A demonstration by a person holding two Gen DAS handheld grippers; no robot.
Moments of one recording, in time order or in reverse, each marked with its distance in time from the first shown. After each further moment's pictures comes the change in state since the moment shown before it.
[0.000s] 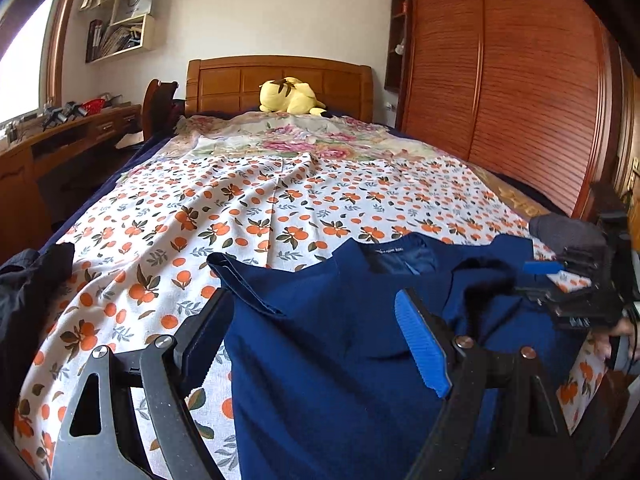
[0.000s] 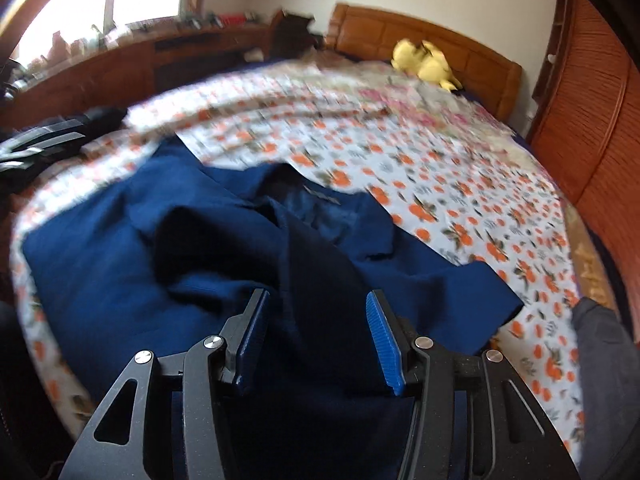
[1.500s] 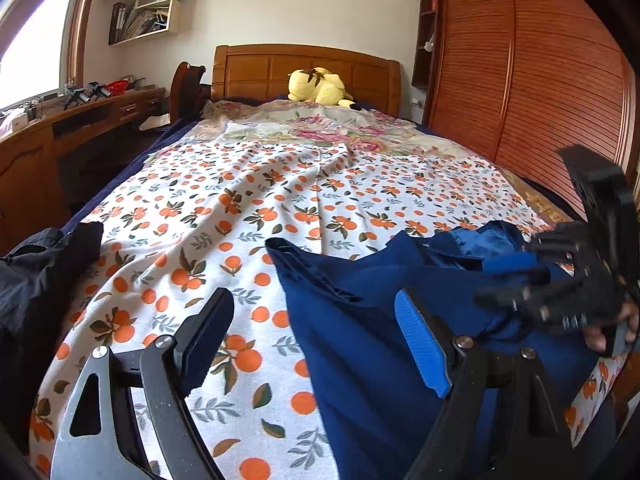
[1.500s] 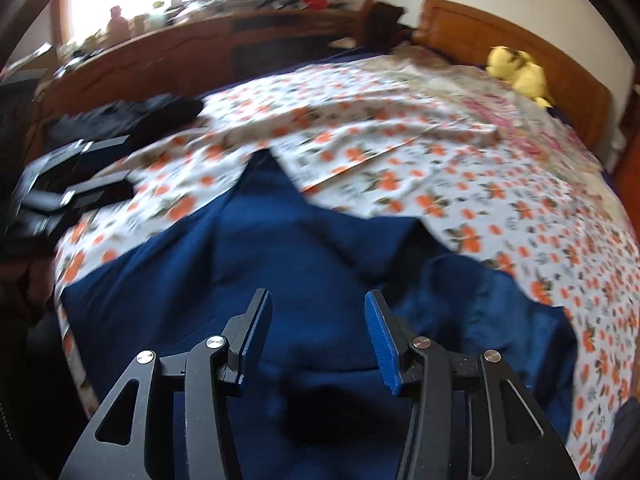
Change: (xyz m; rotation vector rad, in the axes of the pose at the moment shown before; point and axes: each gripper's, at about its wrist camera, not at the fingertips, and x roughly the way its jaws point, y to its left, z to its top) left arm 0.002 0.058 -0.004 -0.067 0.034 0.063; right arm 0.028 0.102 0.043 -0.196 0.021 0.313
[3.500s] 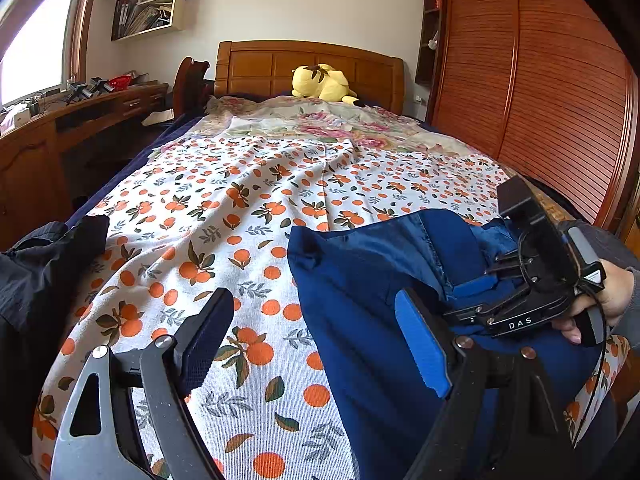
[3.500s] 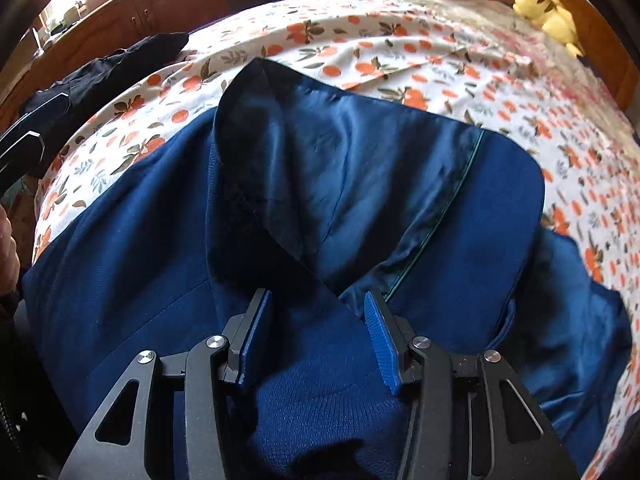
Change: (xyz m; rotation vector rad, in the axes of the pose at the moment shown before) left arm 0.001 0.009 -0.004 -0.001 0.011 0.004; right arm 0.115 -0.049 0.033 0.072 0.242 0.075
